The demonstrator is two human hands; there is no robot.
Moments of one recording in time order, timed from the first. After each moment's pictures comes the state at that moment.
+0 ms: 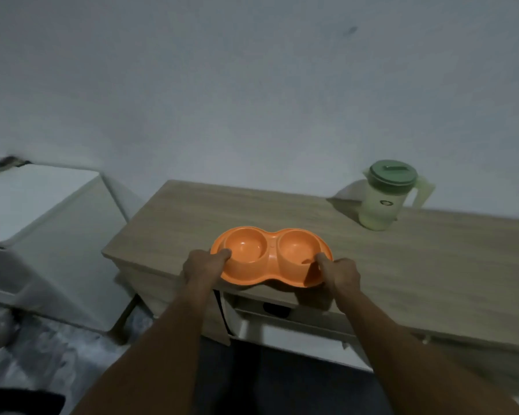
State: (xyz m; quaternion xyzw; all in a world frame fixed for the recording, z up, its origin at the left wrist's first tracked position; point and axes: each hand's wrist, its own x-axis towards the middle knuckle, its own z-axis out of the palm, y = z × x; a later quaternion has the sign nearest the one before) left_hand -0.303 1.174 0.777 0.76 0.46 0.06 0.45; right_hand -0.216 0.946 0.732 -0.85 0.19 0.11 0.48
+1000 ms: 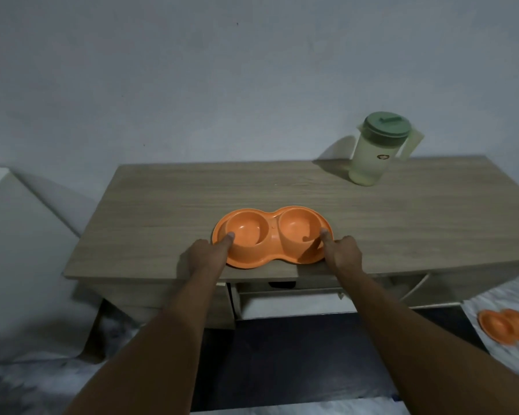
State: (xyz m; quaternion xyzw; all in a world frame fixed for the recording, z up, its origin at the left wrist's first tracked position) left_hand -0.271 1.245 0.736 0.80 0.35 -0.06 0.48; right_hand -0.236 1.008 0.701 -0.85 0.30 0.03 0.43
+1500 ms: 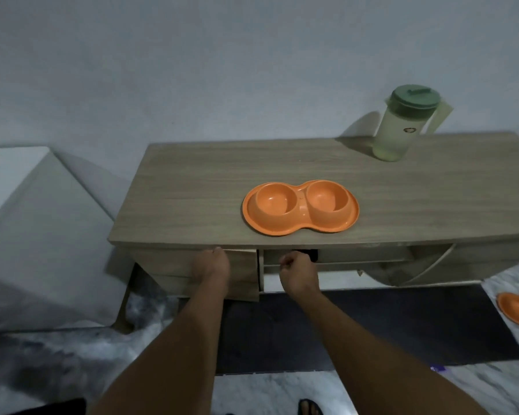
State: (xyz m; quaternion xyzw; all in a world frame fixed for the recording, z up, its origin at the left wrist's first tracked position) left_hand -0.335 1.297 0.678 0.69 0.45 -0.05 0.56; right_hand -0.347 1.132 0.671 -0.86 0.14 0.16 0.46
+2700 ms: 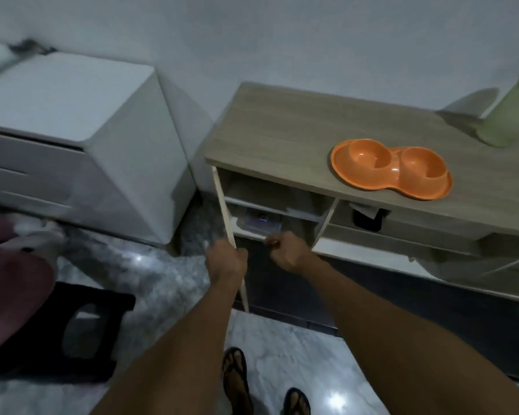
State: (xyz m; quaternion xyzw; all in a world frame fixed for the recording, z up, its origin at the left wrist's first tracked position) left_hand -0.503 1.379 0.677 0.80 0.46 -0.03 0.40; right_hand -0.436 1.262 0.677 -0.89 -0.14 0.33 0.27
